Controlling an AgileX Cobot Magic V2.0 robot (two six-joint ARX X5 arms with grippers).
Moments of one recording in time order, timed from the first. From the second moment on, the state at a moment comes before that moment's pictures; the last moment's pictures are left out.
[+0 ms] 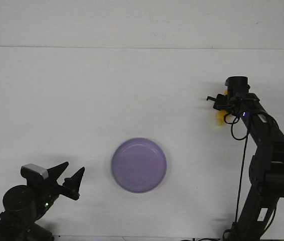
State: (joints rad) left arm -0.43 0.33 0.56 -0.45 0.07 -0.31; right arm -0.07 2.02 1.56 -0.57 0.07 0.36
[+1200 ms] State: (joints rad) left arm -0.43 0.33 0.56 -0.45 0.07 -0.31; right arm 0.92 1.43 1.00 -0.42 0.08 0.34
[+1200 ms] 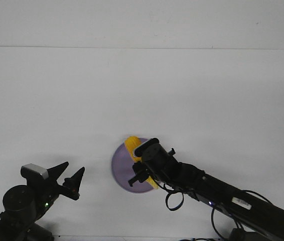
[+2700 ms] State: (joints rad) left arm -0.43 0.33 0.56 -0.43 0.06 -0.30; right arm 0.90 0.56 0.78 -0.72 0.52 0.30
